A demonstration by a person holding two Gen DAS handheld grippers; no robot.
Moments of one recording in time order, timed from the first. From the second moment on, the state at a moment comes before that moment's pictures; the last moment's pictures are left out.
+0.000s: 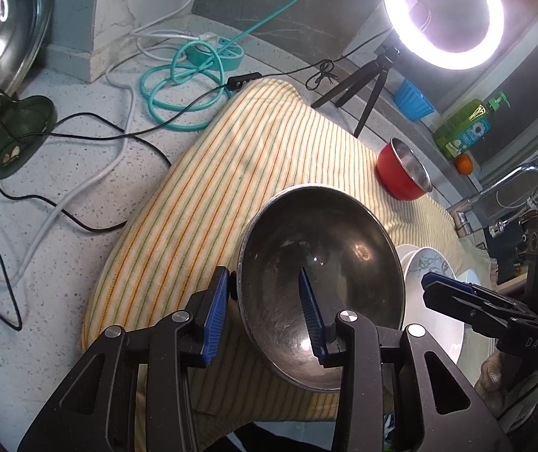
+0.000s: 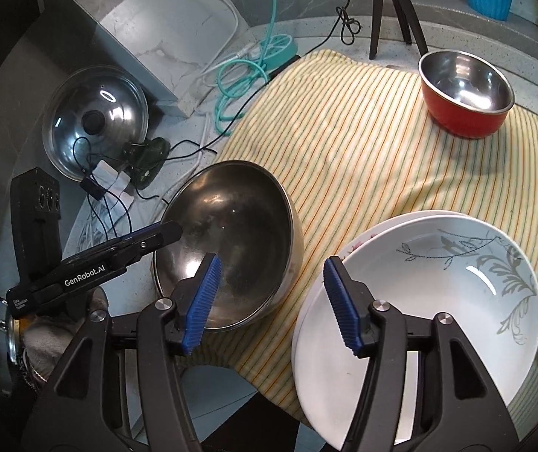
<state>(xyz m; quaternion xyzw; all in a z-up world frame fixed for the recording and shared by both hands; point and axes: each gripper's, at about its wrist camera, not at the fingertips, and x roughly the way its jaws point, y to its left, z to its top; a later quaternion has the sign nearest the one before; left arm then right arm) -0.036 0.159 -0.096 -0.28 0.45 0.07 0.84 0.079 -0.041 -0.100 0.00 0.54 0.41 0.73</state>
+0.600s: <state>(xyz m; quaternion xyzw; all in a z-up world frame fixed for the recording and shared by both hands) -0.023 0.147 -0.053 -0.26 0.41 0.05 0.87 0.091 -0.126 -0.064 0.05 0.47 0.36 0.81</state>
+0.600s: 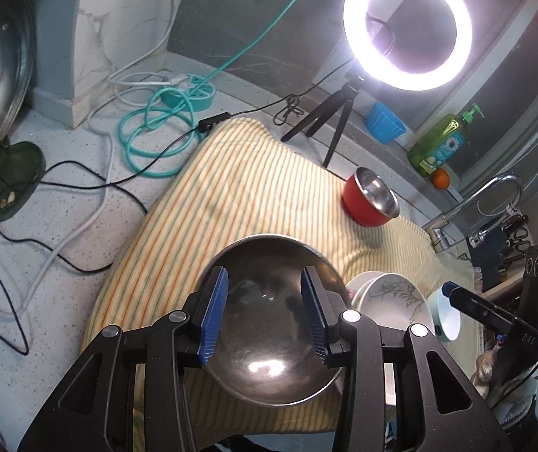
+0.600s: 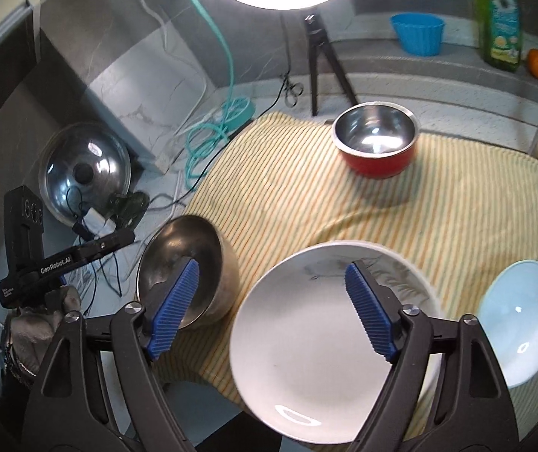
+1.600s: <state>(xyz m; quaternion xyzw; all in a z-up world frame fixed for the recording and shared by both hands) 0.178 0.076 -0.055 -0.18 0.48 -0.09 0.86 0.221 -0.168 -0.087 0.15 0.49 0.26 0.82</state>
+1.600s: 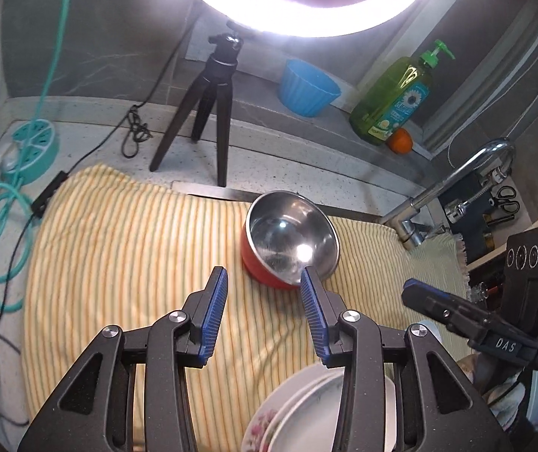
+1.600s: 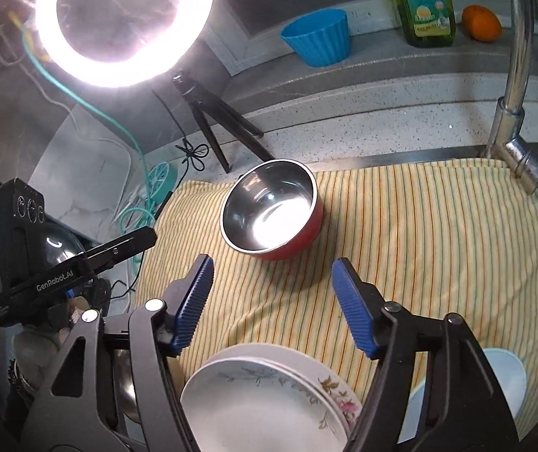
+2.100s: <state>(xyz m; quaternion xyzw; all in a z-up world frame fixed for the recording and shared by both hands) 0.250 0.076 -0.107 -0.20 0.54 -0.10 0.81 0.272 -0.163 -0.128 0.20 0.53 0.24 0.79</state>
